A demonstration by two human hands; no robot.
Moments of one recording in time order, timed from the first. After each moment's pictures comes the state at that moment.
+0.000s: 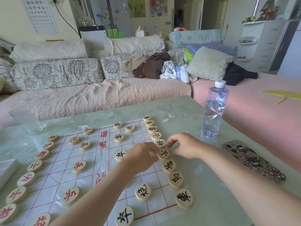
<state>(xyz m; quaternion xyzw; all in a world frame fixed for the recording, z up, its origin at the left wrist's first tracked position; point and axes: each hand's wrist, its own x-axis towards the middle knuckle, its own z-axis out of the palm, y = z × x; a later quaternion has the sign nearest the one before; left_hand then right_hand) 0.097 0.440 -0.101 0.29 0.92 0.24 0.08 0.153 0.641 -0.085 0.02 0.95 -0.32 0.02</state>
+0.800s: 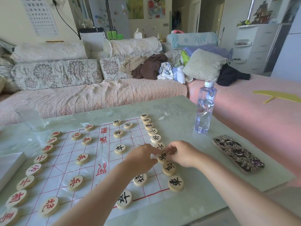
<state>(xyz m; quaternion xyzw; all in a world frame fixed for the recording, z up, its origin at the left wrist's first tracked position) 0.148 0.432 -0.094 0.33 0.92 0.19 0.07 0.205 0.621 -0.100 0.07 0.93 -0.37 0.02</state>
